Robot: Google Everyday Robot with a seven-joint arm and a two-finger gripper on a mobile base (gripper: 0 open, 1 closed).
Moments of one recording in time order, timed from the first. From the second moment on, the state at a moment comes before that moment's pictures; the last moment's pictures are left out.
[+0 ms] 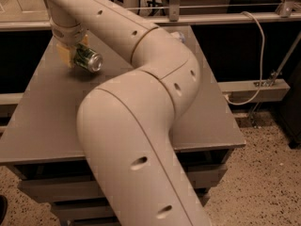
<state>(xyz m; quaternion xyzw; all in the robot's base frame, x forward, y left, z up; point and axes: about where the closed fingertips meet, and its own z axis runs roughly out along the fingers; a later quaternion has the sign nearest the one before) 0.730 0.224 0.861 -0.50 0.85 0.02 0.16</state>
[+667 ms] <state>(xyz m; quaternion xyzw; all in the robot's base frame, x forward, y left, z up) 0.731 0.179 0.920 -0.49 0.83 0.10 0.26</state>
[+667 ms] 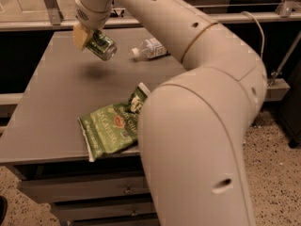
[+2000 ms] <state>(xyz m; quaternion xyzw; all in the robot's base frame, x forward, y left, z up) 0.713 0.092 0.960 -0.46 0.65 0.32 0.51</state>
